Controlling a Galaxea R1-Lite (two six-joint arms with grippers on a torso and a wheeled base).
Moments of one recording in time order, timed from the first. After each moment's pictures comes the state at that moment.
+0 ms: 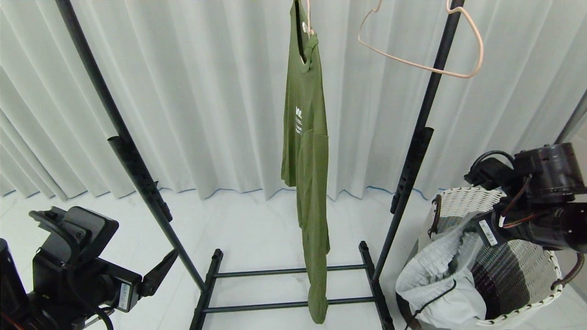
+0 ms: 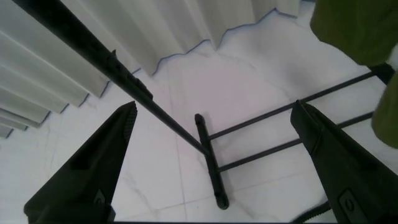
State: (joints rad) left arm -0.27 1.20 -0.18 -0.75 0.16 0.37; right arm 0.35 1.54 -0.85 -0.04 -0.36 -0.20
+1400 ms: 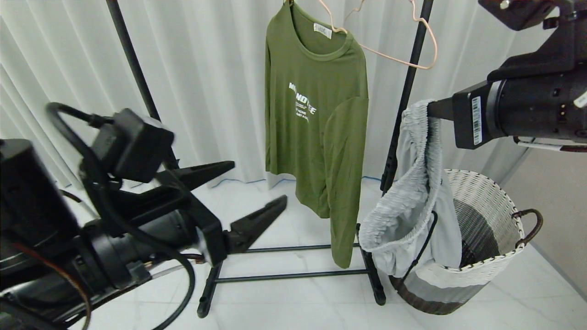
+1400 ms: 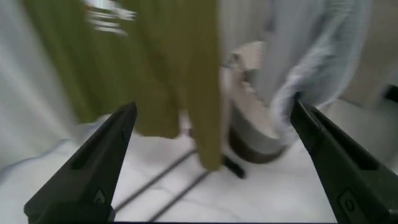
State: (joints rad) left arm -0.68 1.34 -0.59 -0.71 -0.08 0.13; right arm 0.88 1.47 -1.50 0.28 -0.35 -0.04
